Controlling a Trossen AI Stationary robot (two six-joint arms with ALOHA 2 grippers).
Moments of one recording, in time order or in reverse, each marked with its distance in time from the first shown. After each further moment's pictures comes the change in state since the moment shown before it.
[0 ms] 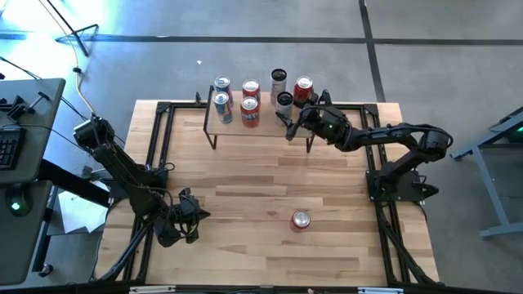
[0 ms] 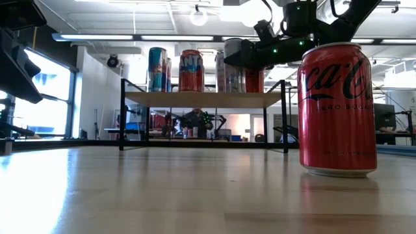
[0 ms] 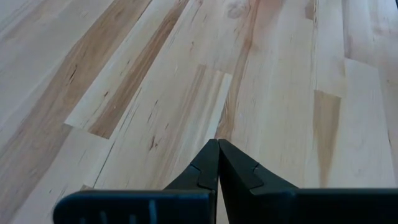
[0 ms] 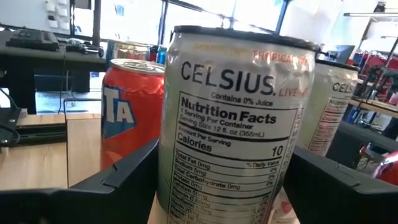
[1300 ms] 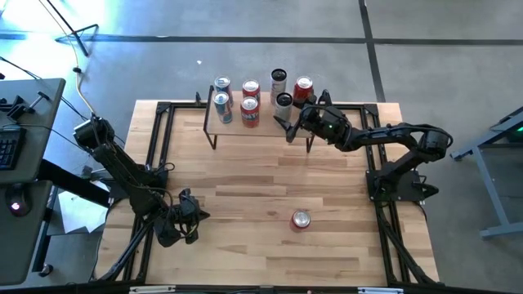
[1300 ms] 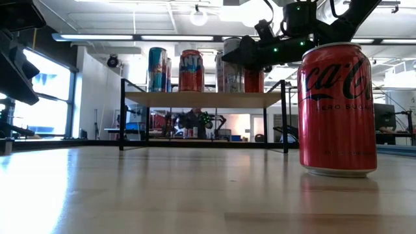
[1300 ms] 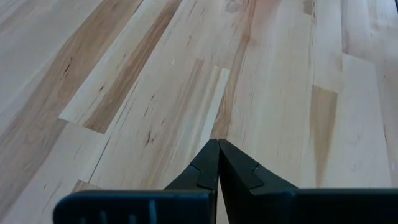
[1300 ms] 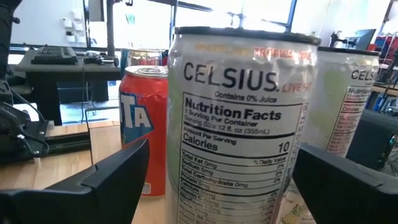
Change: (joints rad) left arm 0.000 0.000 0.000 0.001 0.022 -0.007; right arm 0.000 0.001 -0.001 0.003 -0.052 0.100
